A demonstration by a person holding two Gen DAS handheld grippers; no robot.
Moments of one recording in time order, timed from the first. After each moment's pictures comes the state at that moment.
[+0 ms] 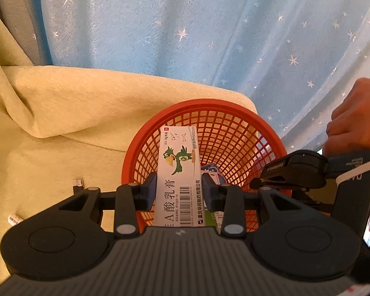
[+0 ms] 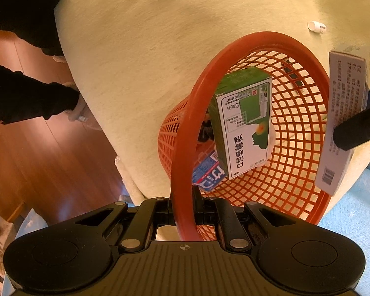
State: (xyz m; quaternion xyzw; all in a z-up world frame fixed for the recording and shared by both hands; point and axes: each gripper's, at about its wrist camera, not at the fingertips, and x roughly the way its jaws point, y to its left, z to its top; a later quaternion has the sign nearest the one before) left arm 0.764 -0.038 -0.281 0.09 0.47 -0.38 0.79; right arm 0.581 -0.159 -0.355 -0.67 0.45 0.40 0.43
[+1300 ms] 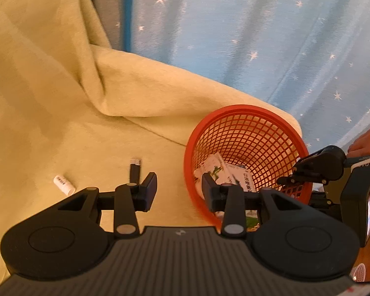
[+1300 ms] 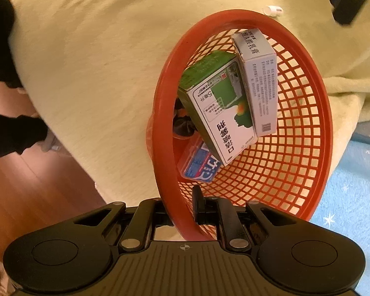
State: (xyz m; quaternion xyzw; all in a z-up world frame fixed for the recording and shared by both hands) left arm 0.762 0.049 -0.266 0.03 0.47 -0.25 0.84; right arm 0.602 -0.160 -0.364 -0.64 0.44 0.35 0.53
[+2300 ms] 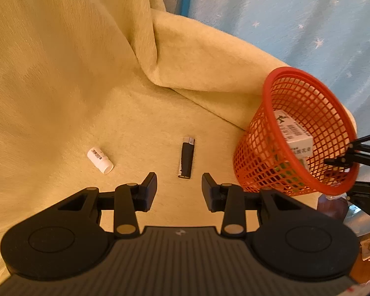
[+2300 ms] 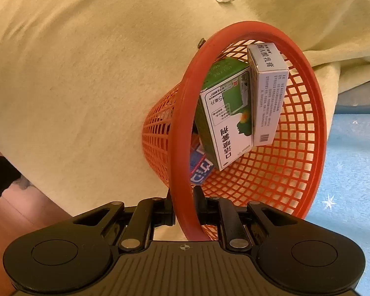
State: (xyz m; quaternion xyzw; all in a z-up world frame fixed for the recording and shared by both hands) left arm 0.793 0.100 -0.330 0.03 0.51 -0.18 0.84; right arm 0.638 -0.159 -0.385 -0.60 0.43 0.29 0.61
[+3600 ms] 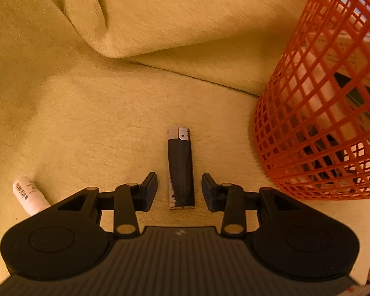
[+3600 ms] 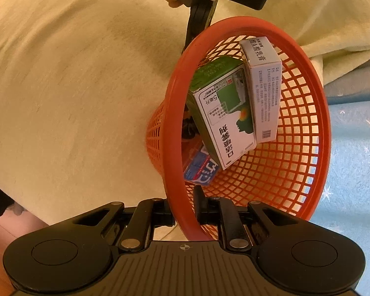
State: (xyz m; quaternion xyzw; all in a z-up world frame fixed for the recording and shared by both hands) left arm 0.845 0.040 -0.483 0.13 0.49 -0.24 0.83; right arm 0.630 -0.151 -0.395 -0.57 0.41 0.25 0.66
